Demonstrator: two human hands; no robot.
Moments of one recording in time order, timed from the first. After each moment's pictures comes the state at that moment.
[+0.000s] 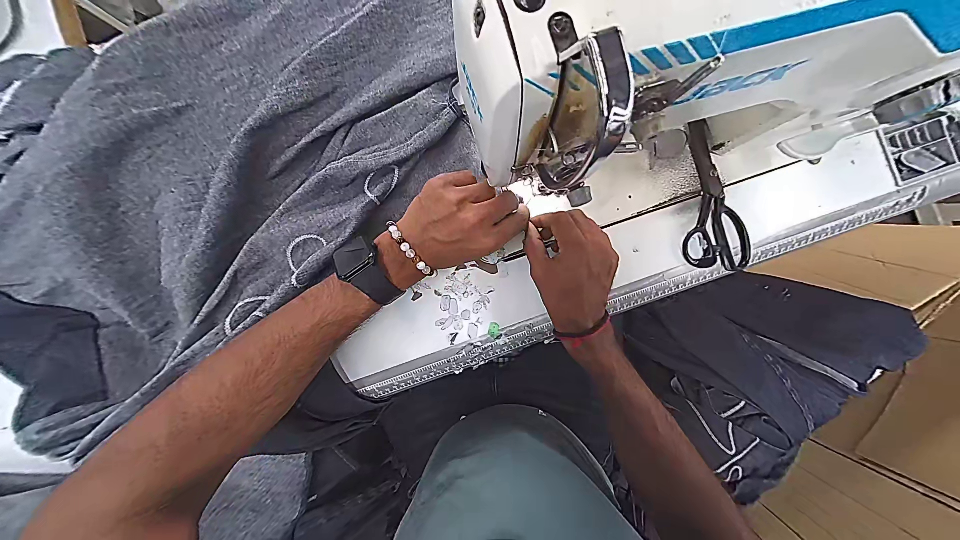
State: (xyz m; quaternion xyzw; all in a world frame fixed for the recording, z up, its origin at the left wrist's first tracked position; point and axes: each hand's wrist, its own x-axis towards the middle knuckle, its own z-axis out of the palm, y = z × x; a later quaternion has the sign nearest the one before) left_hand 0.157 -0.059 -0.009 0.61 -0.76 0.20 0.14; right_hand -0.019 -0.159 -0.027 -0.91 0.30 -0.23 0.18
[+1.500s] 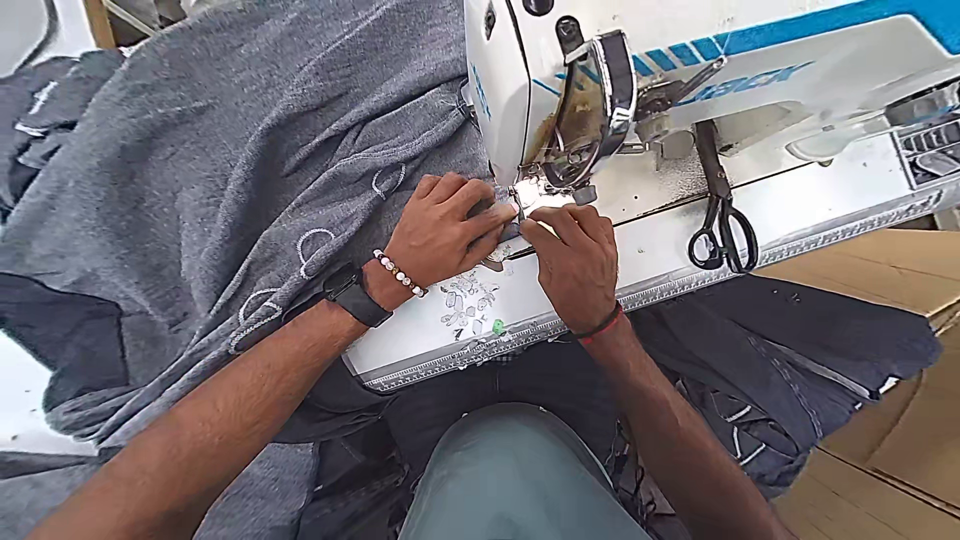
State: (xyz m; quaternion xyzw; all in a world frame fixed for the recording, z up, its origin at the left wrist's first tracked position) left_hand 0.154 -0.026 -0.027 0.73 -0.65 0.07 0.17; right_hand -0.026 -0.175 -0.033 -0.95 0.11 -0.25 0.13
